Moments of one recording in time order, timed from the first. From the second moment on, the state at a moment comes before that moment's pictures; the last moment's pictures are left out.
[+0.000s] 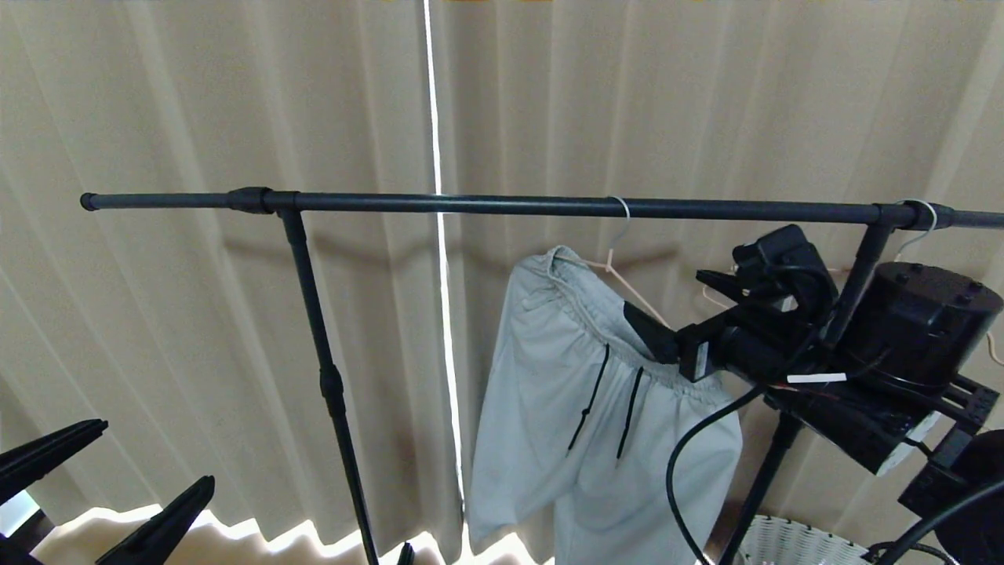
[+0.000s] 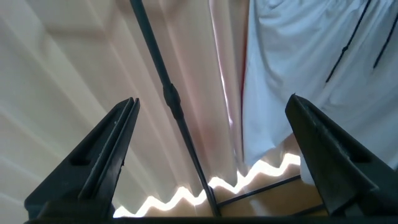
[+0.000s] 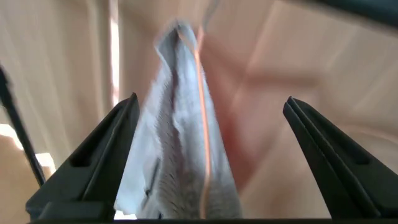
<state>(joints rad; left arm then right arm) -0.34 0.77 -0.17 -0.48 0.06 0.22 0.51 1.69 -0.56 -1.09 -0.13 -0.13</state>
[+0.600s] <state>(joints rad) -0.07 0.75 -0.09 -0.48 0.07 0.20 0.32 1.26 -0.27 -0.89 -0.13 -0.14</state>
